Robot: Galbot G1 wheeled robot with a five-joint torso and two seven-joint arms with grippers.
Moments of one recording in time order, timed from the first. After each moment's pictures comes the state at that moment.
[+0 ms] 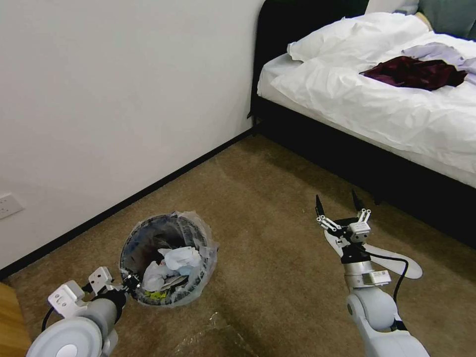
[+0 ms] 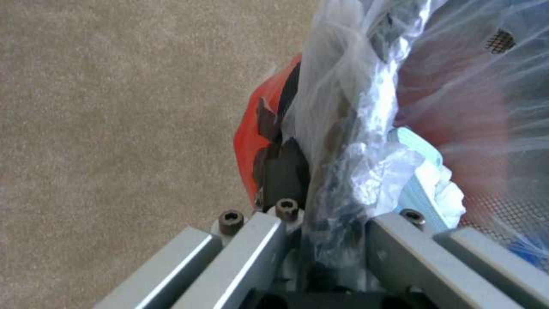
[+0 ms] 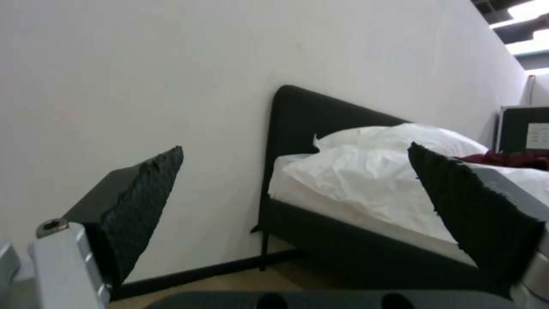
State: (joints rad) left arm 1.64 -1.26 -0.72 -2.34 -1.34 0.56 -0.81; right arm -1.31 1.25 0.52 1.73 0.22 0.57 -0.04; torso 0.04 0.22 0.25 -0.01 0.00
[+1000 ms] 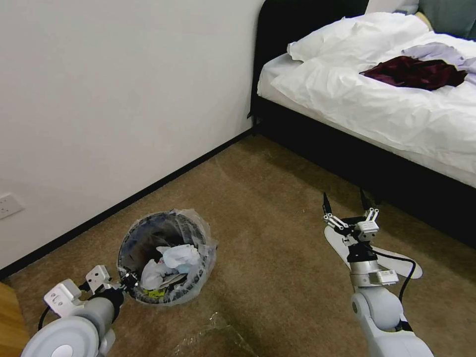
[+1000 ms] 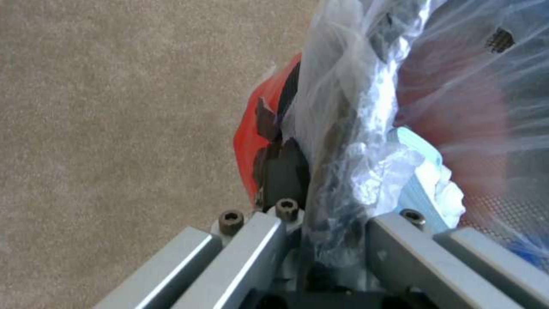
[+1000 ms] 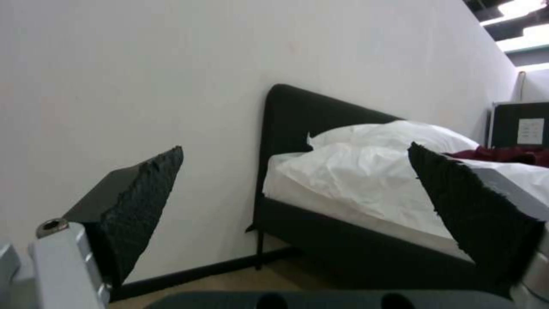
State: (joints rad) left arm 1.64 -1.24 -0.73 -2.35 -1.36 0.56 -0.82; right arm -1.31 1.27 0.56 1.74 0.24 0.56 -0.06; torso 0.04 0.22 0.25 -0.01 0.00
